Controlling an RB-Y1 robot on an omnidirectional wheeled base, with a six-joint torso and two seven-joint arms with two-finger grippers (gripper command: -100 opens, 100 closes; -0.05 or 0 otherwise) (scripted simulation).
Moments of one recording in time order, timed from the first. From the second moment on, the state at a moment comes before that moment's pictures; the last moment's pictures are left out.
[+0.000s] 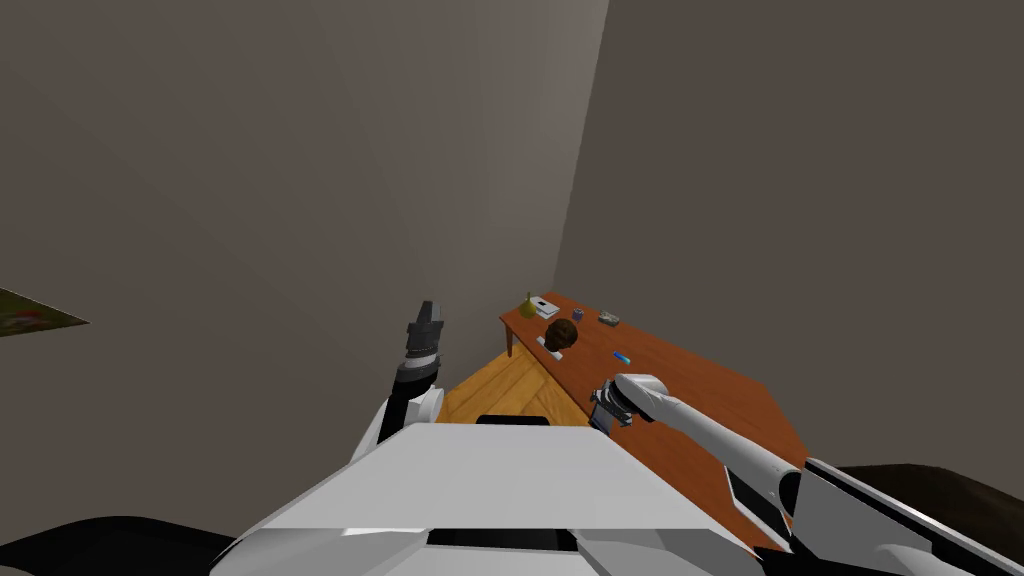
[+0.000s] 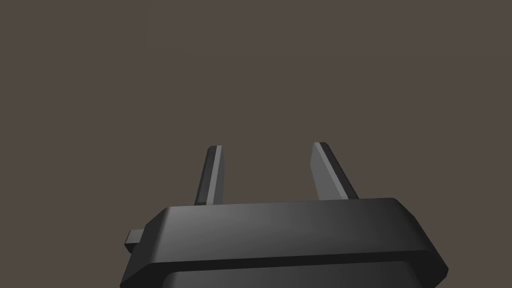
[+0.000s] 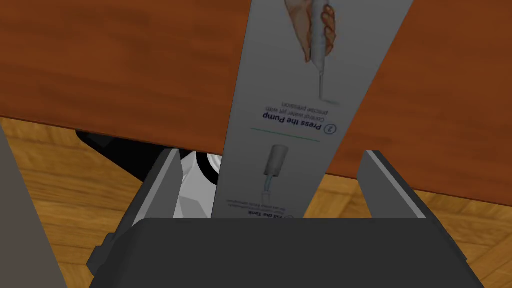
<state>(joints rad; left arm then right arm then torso) 0.46 0.03 -0.03 -2.22 -0.09 -0.62 -0.13 -0.08 -0.94 0.57 -1.19 2.04 -0.98 0.86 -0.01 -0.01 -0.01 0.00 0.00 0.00</state>
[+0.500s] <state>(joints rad) 0.46 0.03 -0.03 -2.22 -0.09 -0.62 -0.13 -0.09 -0.96 0.63 -1.22 2.08 -0.95 0.83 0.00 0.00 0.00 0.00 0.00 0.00</state>
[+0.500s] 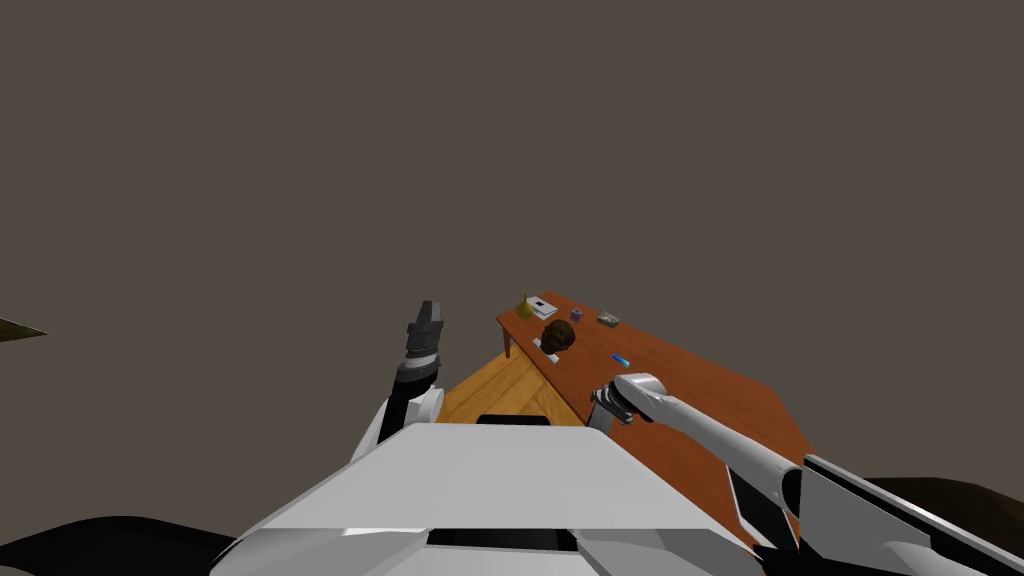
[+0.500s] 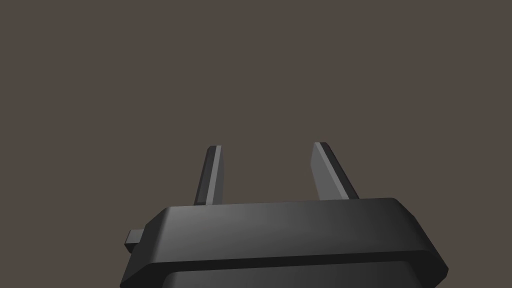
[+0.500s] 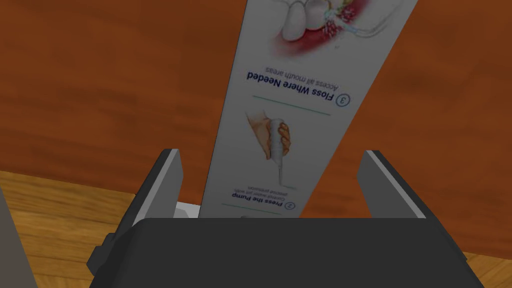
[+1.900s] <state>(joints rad) 0.46 0.03 -0.03 -2.22 -0.09 -0.62 -0.13 -0.07 -1.06 0.93 -1.46 2.19 -0.77 0.48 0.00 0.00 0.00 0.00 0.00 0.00</state>
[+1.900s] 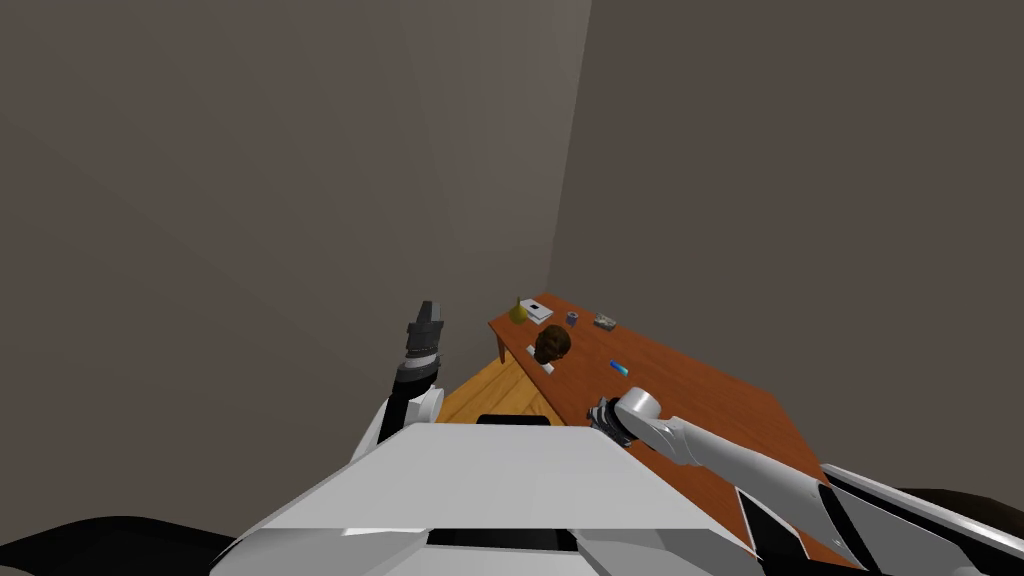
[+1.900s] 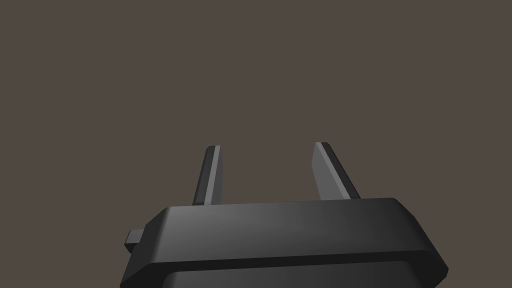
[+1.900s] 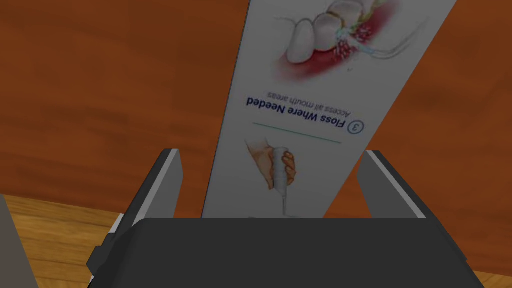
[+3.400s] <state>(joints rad) 0.46 0.03 -0.03 -2.22 -0.09 -0.61 -0.13 -0.07 -1.03 0.83 -1.39 2.16 -0.83 0.57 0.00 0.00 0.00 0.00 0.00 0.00</state>
